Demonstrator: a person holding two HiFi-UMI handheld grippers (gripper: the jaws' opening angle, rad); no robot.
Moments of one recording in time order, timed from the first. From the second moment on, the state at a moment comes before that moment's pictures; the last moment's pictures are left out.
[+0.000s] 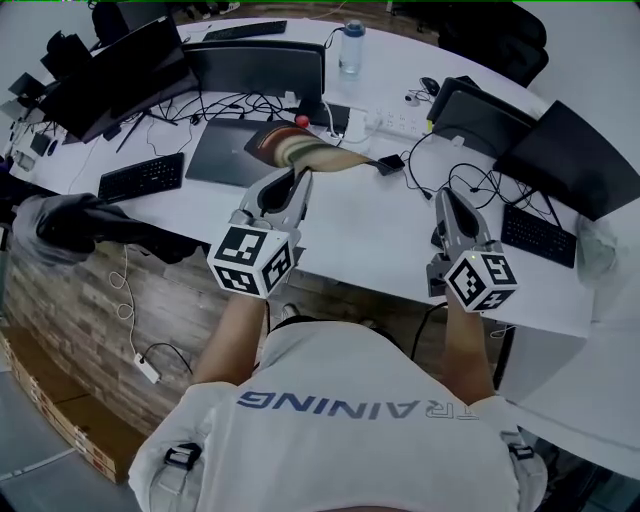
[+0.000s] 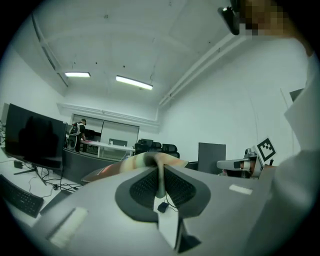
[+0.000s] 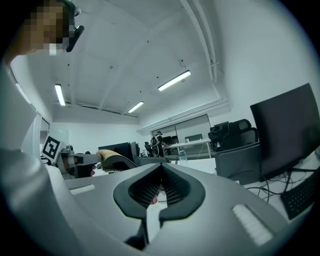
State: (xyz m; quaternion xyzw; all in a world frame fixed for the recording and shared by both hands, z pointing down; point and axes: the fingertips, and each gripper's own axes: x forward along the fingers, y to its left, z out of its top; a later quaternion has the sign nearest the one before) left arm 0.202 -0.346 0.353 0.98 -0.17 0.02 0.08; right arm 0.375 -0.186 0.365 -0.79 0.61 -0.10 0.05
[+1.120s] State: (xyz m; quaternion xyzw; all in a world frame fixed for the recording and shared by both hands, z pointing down) left arm 0.193 -0.351 0.339 0.98 -0.18 0.00 0.07; right arm 0.358 -0.203 0.332 -0.77 0.64 -0.05 0.04
